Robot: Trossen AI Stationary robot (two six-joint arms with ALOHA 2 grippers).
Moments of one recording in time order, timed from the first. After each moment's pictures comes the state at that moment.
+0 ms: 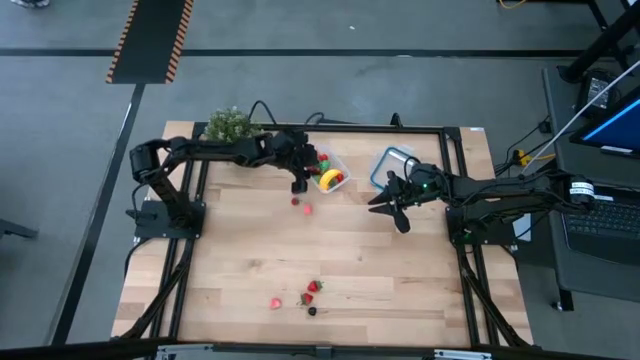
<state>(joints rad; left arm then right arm) 0.41 1.65 1.03 -0.10 0.17 0.35 -0.24 1.05 0.32 0.31 -0.36 0.07</state>
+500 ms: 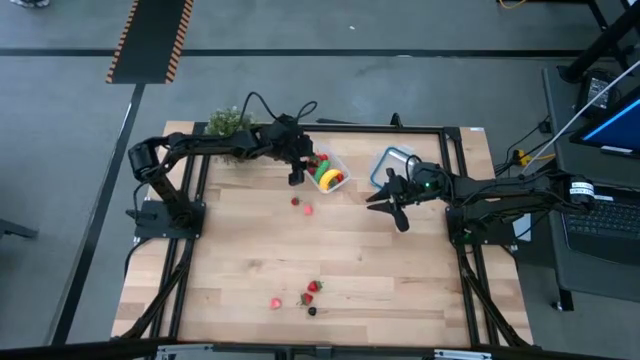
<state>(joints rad) 0.51 1.65 1.03 -0.10 0.25 0.35 -0.24 1.05 0.32 0.39 -0.36 0.04</state>
